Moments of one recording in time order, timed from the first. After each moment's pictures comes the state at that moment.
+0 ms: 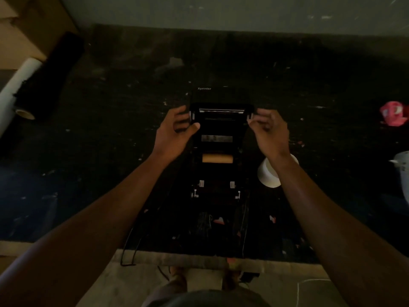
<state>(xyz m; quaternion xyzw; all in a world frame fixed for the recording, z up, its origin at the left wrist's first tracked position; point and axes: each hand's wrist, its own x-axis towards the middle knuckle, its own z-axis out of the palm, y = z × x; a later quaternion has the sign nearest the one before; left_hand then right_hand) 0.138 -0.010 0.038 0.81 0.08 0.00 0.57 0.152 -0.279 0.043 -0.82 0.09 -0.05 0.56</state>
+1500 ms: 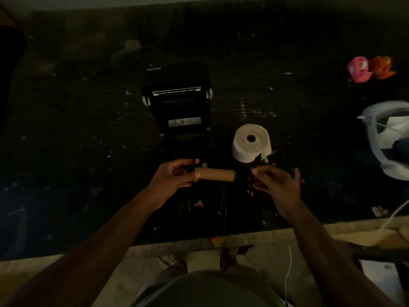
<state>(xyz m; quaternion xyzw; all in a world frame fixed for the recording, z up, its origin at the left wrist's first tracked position) 0.030 -0.082 -0.002 0.69 0.10 -0.30 0.66 -0.016 -0.379 -0.023 -0.71 0.25 0.12 0.65</state>
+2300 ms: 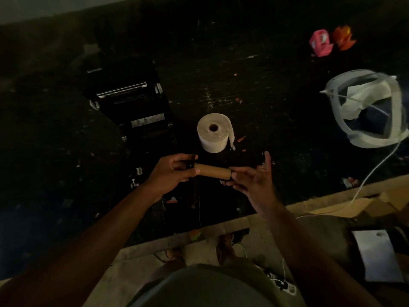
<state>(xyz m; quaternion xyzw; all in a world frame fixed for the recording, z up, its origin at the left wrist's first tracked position) 0.030 -0.179 -0.007 0.77 0.04 -0.31 0.56 -0.060 -0.416 -0.032 -0.56 0.26 0.12 0.78</state>
